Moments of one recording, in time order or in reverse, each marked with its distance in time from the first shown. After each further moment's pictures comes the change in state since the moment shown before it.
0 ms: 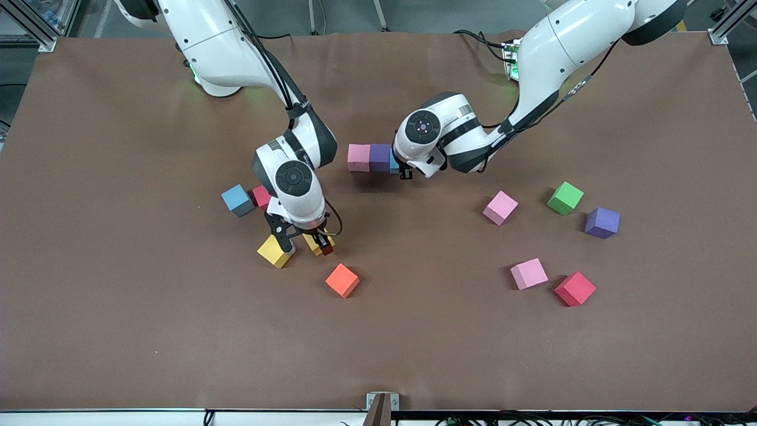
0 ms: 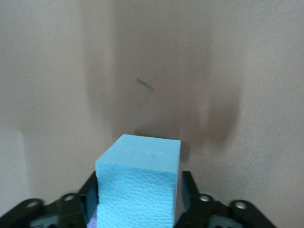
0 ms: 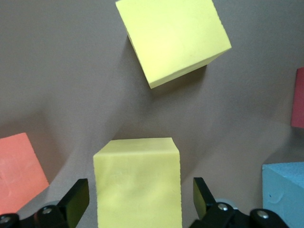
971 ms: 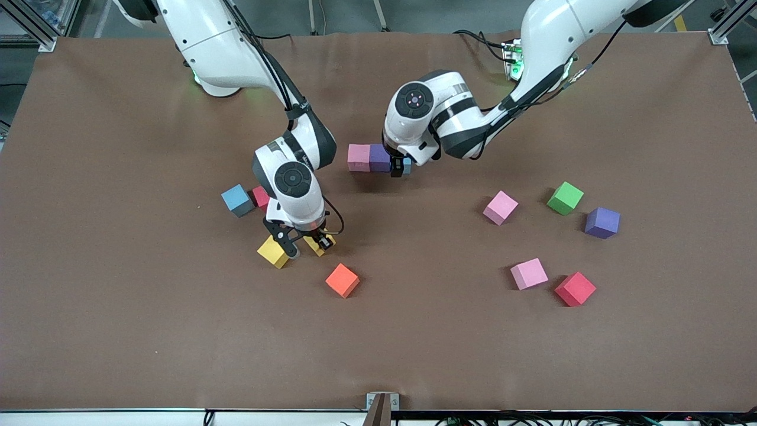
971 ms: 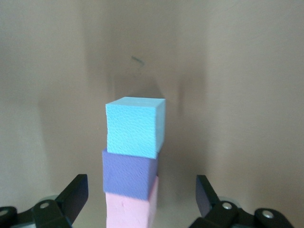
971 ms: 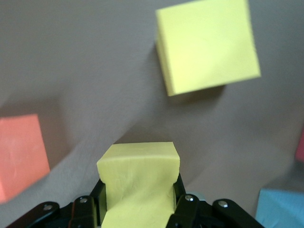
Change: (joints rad) left arm 0.048 -0.111 -0.112 0.095 0.000 -0.131 -0.008; right arm -0.005 0.003 0.002 0.010 -0.009 -0.008 -0.271
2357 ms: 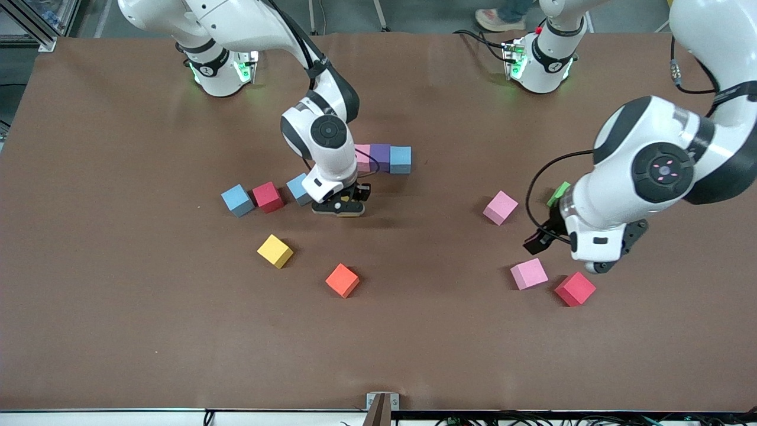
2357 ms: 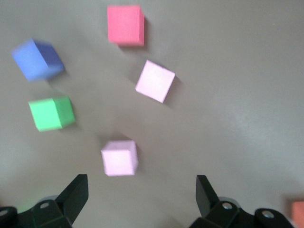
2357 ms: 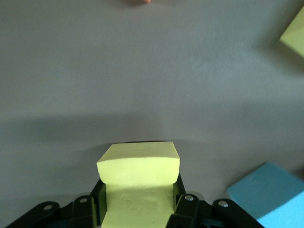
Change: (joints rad) left arm 0.398 -0.015 0.015 0.556 0.099 -0.602 1.498; right arm 0.129 -0.126 0.068 -0.159 0.001 0.043 -0.543
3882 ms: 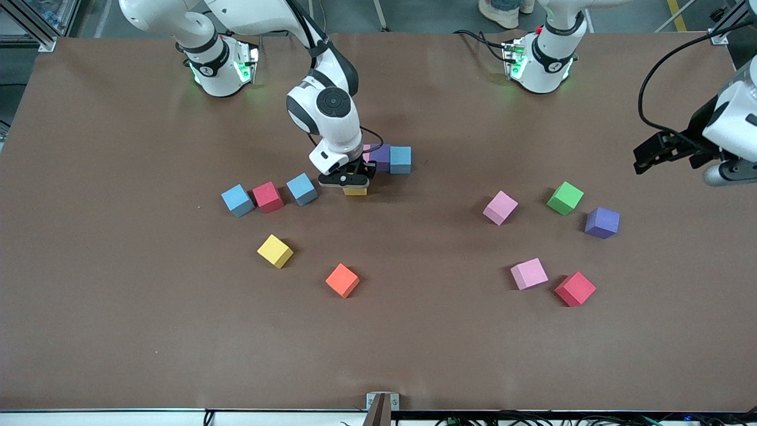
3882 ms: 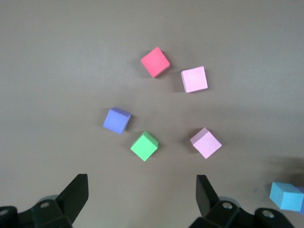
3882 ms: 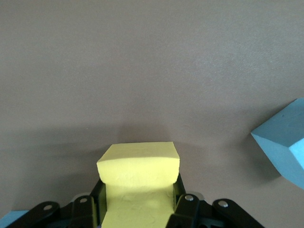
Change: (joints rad) left arm -0.377 -0.573 0.822 -0.176 -0.394 -0.065 1.021; right arm 0.071 -0.068 0.017 -0.172 0.004 0.140 0.110
